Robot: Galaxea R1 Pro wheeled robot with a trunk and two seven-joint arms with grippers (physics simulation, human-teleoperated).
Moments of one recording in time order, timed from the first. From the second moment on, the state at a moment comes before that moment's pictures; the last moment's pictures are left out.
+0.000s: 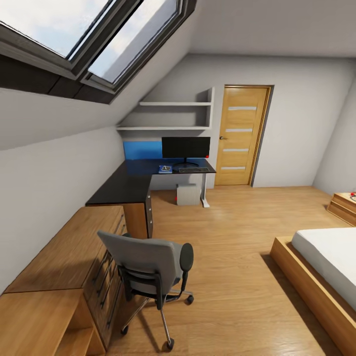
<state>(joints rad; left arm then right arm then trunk) -0.05 0.00 -0.48 -0.02 0.83 -0.85 0.06 -0.15 -0.02 0.40 0.02 -0.23 -0.92 -0.08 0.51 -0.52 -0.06</state>
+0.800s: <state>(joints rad) -0.05 -0.01 -0.48 -0.02 0.83 -0.77 0.06 -0.15 -0.01 0.40 0.01 -0.23 -0.89 -0.08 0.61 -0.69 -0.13</state>
